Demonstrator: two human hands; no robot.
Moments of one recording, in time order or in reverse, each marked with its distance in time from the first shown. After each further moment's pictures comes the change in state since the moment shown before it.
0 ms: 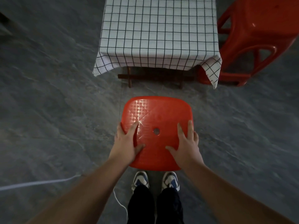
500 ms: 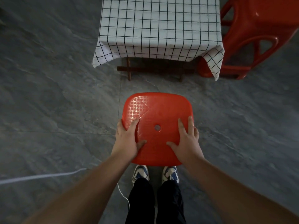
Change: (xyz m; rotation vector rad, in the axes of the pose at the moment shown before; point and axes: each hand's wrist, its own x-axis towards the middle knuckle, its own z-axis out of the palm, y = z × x) left_hand -0.013 -0.014 0.013 -0.054 -0.001 -0.033; right_hand -0.011 0.005 0.022 0.007 0.000 0.016
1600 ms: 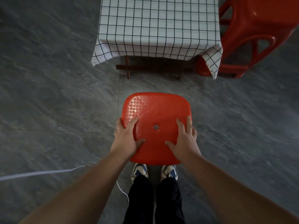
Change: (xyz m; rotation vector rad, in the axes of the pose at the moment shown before) left_hand -0.003 0.000 -0.006 -0.035 -0.031 -0.036; right_hand -0.006 -0.007 0.000 0.038 -0.006 0.038
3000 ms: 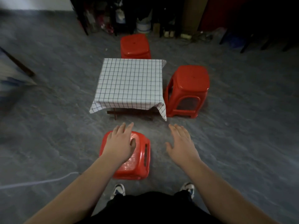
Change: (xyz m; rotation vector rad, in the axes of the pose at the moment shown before) left_hand -0.231 0.326 -0.128 0.380 0.232 0.291; right_hand -0.186 0.028 -0.387 -0.089 0.179 -0.299
